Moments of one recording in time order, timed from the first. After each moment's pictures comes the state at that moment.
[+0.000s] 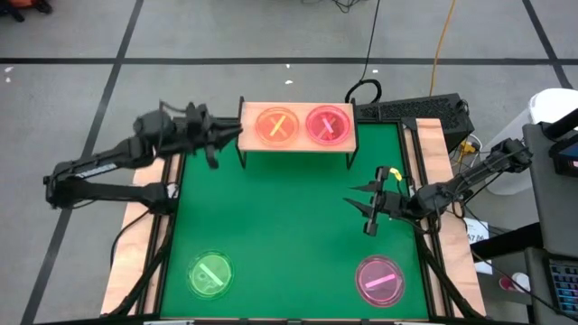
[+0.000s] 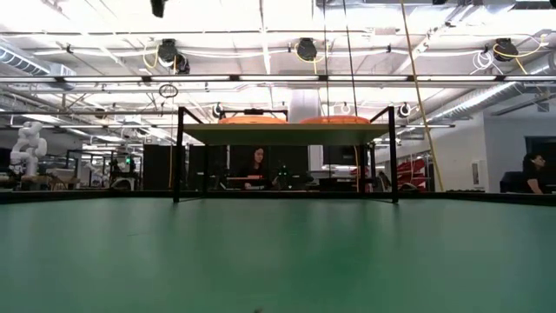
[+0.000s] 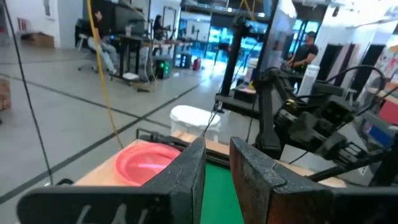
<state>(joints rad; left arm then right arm) 0.29 0.85 0.93 -0.05 0.03 -0.16 0.47 0.87 0.44 0.59 0.66 -0.36</state>
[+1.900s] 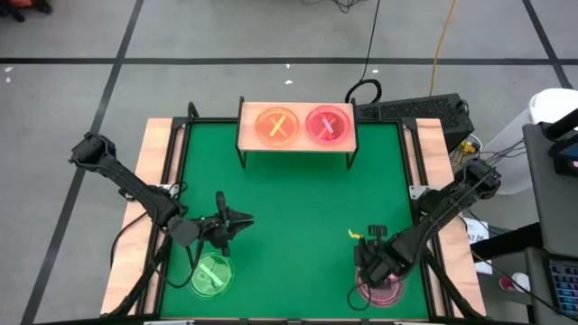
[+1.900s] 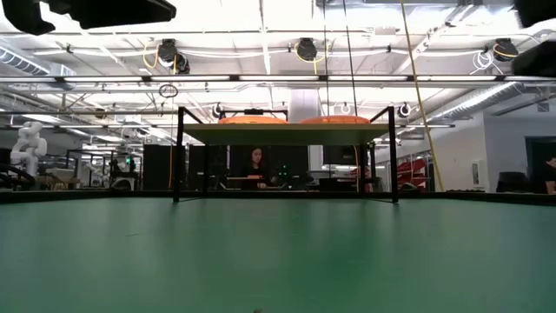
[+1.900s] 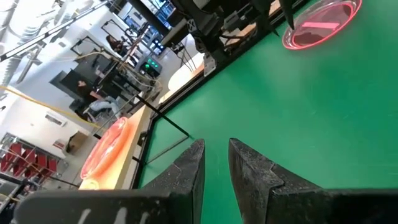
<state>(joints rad) -0.64 1.16 0.55 0.32 -0.82 0.51 0.73 1.55 1.04 -0.99 0.07 0.78</state>
